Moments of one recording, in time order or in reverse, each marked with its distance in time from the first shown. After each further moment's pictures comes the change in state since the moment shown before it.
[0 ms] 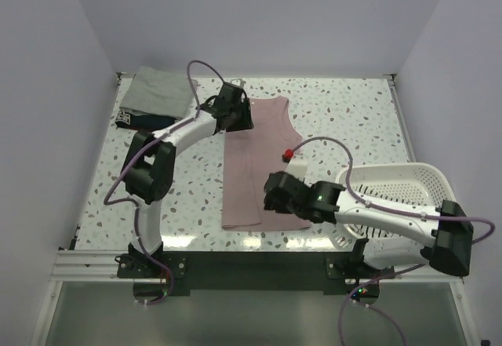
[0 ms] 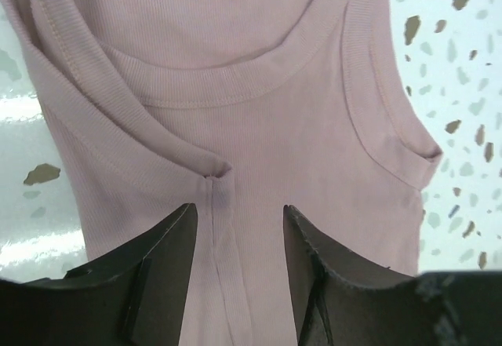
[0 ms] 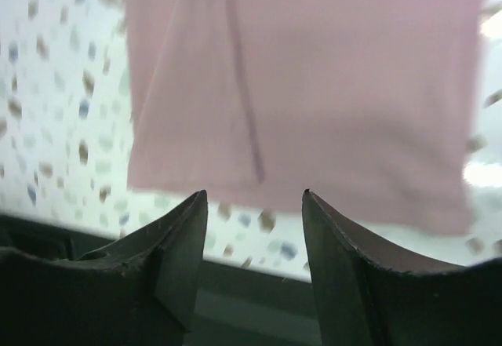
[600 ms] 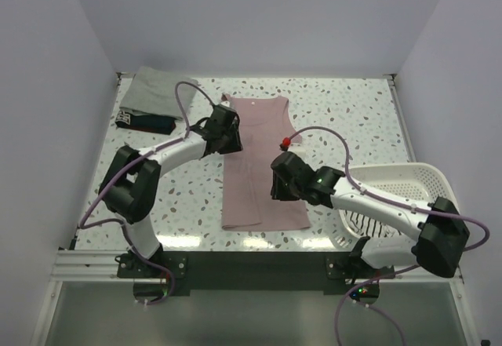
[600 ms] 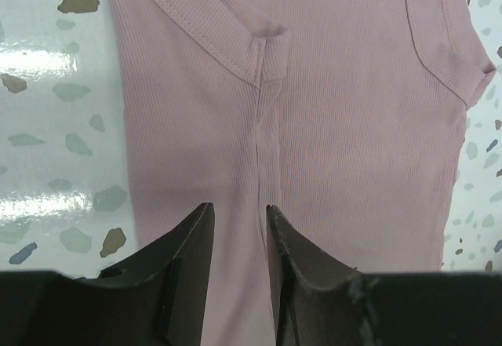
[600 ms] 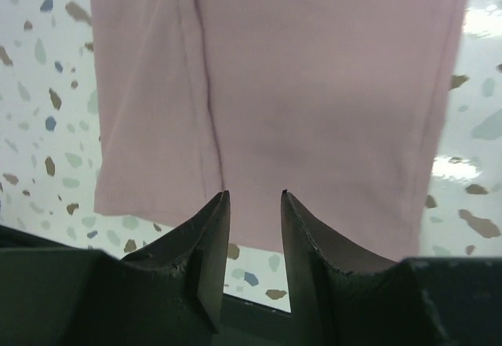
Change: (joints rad) left arm -0.040 -0.275 -0.386 0.056 -0.051 -0.105; right arm -0.327 0.021 0.010 0.068 -0.214 -0.301
